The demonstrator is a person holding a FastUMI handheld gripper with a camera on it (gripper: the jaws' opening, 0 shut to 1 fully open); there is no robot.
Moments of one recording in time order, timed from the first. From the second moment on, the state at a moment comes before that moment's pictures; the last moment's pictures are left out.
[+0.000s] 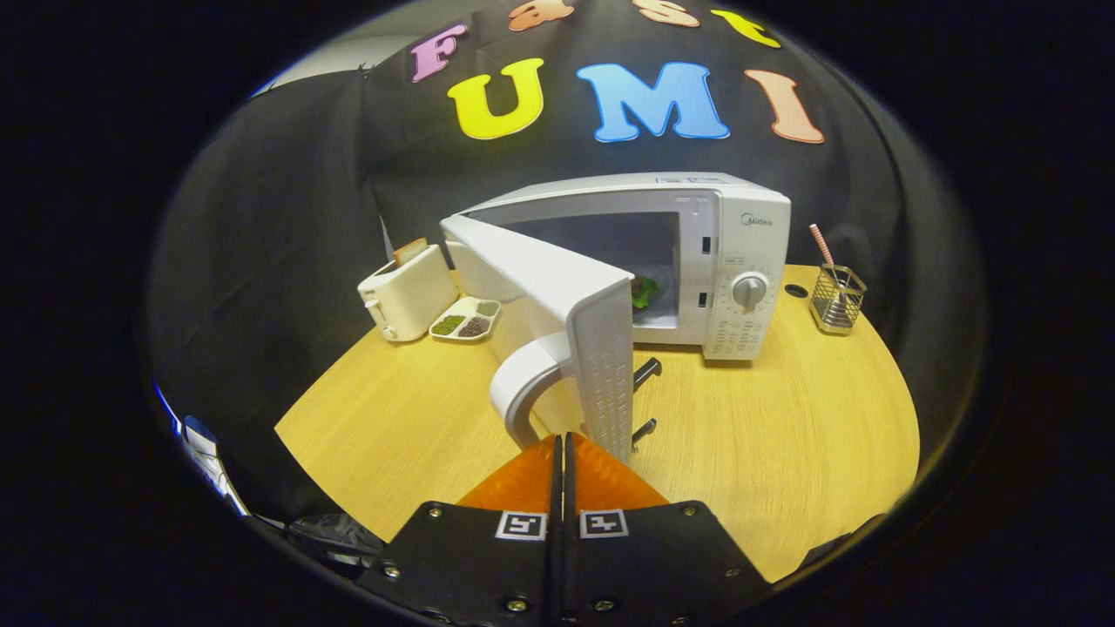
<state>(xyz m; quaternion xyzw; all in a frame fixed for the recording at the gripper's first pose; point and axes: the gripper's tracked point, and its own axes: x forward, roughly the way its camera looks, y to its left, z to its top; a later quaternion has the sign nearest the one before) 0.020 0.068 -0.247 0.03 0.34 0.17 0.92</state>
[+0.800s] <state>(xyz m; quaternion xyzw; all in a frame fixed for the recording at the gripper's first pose) 0.105 -0.001 -0.257 0.05 0.35 0.08 0.93</state>
